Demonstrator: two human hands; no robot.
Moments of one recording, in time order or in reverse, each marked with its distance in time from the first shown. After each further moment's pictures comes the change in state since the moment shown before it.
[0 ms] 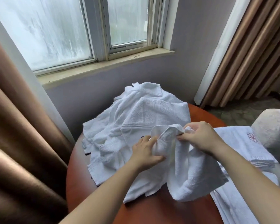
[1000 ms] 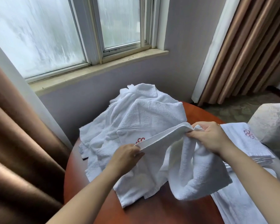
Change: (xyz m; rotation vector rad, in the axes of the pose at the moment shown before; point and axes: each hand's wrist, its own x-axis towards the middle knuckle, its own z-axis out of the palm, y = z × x) left_hand -0.014 -0.034 -0.025 0.237 0.178 0.221; right_hand 0.004 0.039 -0.019 0.177 0.098 0.026
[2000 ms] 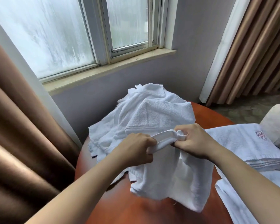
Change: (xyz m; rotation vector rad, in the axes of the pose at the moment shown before) left_hand 0.012 0.039 -0.078 0.110 -0.199 0.169; right_hand -0.009 -0.040 0.045 -0.249 -0.225 -0.302
